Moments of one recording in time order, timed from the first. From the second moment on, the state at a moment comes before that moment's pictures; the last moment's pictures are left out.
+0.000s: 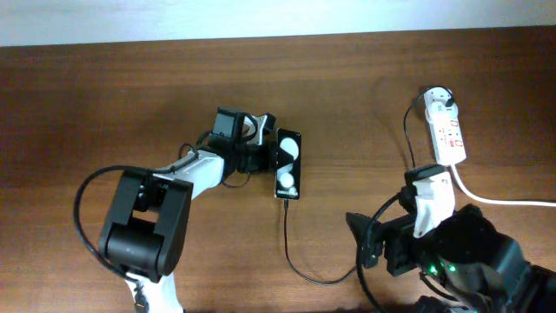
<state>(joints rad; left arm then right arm) -0.33 2.00 1.08 -0.02 0.79 -0.45 0.85 0.80 1.33 -1.18 0.23 0.51</state>
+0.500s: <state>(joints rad) -0.33 1.98 1.13 -0.20 0.60 -0.37 0.85 0.99 1.33 -1.19 0.23 0.51</state>
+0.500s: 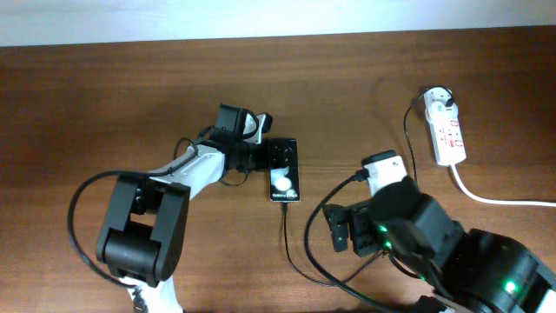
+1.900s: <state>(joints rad) -0.05 0.01 1.14 -1.57 0.28 -0.20 -0.31 2.13 1.66 -0.72 0.13 0.49</state>
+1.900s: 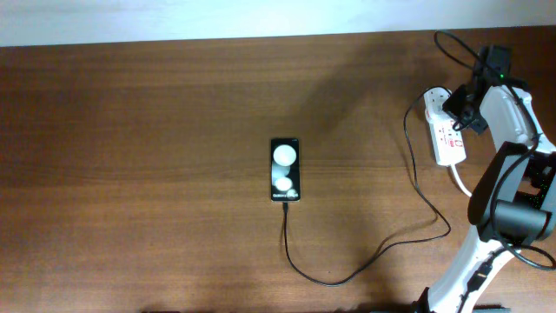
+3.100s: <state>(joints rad) -0.05 0.01 1.13 -1.69 0.20 -0.20 -0.27 2.22 1.72 -0.77 0.23 0.43</state>
